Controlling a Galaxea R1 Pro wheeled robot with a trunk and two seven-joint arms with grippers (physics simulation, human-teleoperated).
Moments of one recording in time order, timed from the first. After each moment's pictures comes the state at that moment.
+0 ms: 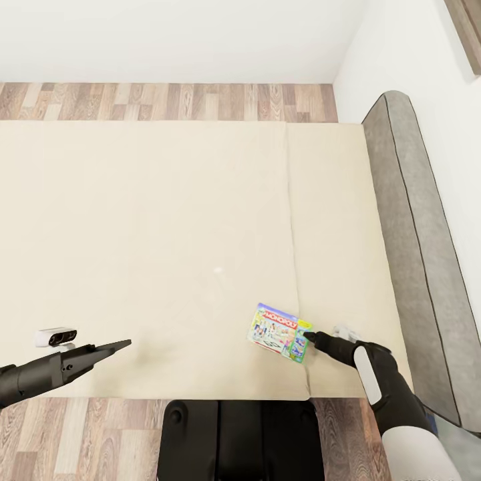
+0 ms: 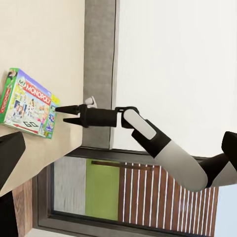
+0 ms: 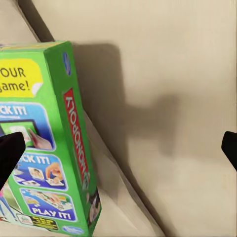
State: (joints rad) left arm -0.28 0.35 0.38 -1.49 0.36 0.96 -1.57; right arm -0.57 -0.01 -0.25 -1.04 -0.27 0.75 0.14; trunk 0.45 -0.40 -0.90
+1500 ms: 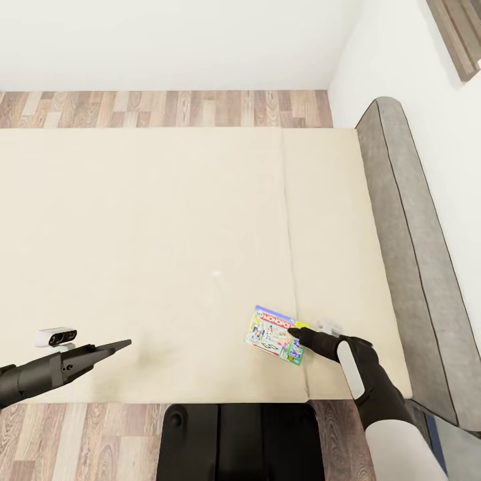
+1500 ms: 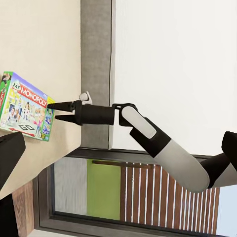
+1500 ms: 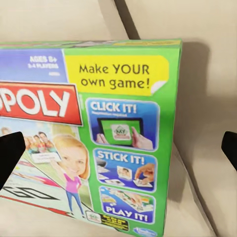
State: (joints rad) left arm -0.28 0.35 0.38 -1.49 0.36 0.96 -1.57; right arm -0.59 0.05 -0.20 -1.04 -0.27 0.75 0.13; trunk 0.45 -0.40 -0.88
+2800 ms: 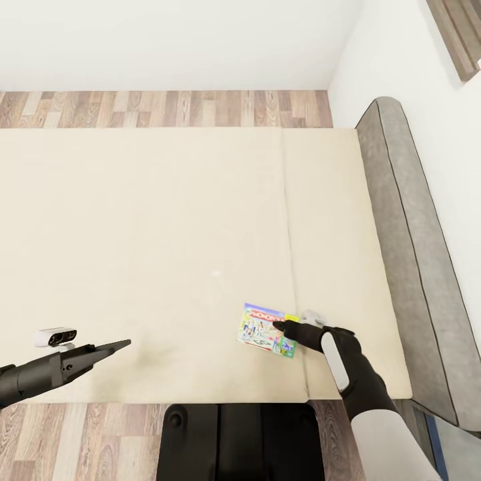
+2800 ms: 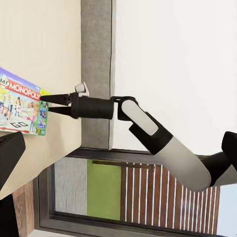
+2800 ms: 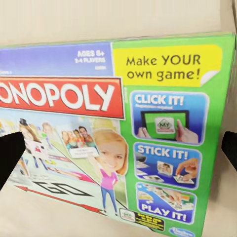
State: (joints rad) left arm -0.28 0.35 0.38 -1.49 0.36 0.96 -1.57; right arm -0.63 0.09 -0.11 -1.04 -0.27 0.75 0.13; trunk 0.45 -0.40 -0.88
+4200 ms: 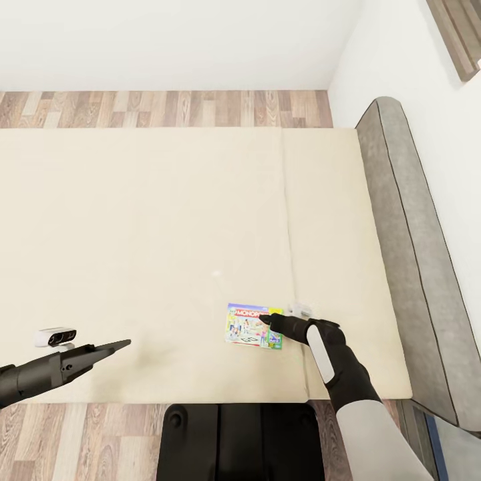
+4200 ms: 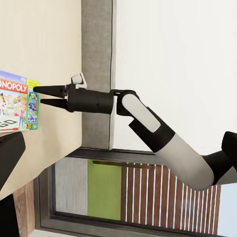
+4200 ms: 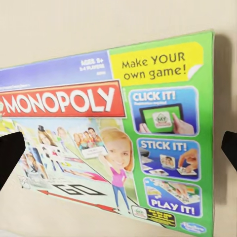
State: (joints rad) left arm -0.28 0.35 0.39 -1.49 0.36 0.96 -1.57; right arm -0.67 0.15 -0.07 -1.02 -0.26 0.74 0.13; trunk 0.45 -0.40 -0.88
